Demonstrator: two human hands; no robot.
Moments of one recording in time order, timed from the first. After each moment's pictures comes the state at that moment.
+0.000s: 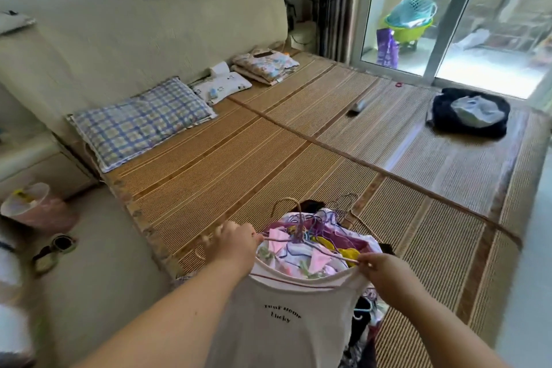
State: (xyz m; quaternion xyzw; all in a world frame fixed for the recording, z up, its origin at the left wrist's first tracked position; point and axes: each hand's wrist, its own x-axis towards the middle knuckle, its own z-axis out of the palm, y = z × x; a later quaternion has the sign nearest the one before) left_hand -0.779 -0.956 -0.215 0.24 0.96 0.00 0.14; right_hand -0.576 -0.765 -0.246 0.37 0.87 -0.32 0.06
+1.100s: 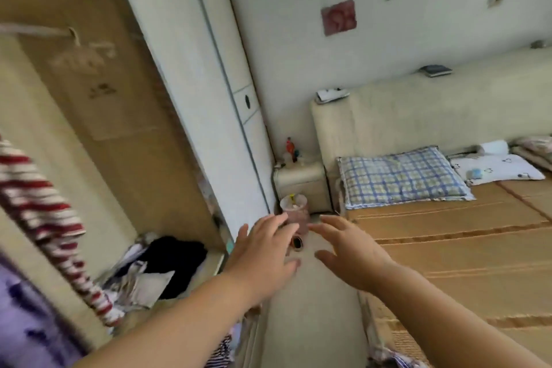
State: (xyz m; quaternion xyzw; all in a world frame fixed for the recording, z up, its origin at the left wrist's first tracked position) left_hand -0.759 -1.287 0.019 0.06 0.99 -0.04 -0.07; right_hand -0.813 -1.116 -0.017 -0.28 0.92 -0.26 -0.04
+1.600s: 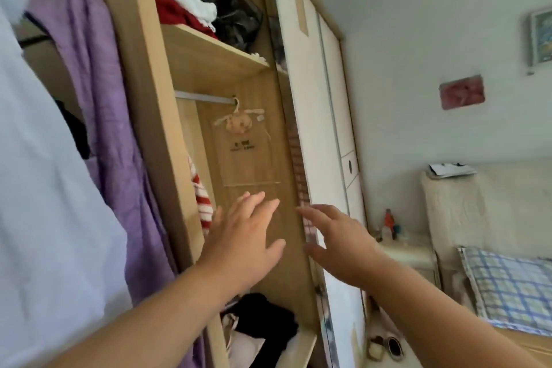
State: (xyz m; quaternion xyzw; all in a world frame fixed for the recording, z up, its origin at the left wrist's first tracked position) left_hand -0.671 -1.521 0.179 -0.12 0.94 -0.10 -0.31; right_hand -0.787 -1.381 0.147 -0.45 0.83 -0.27 -0.18
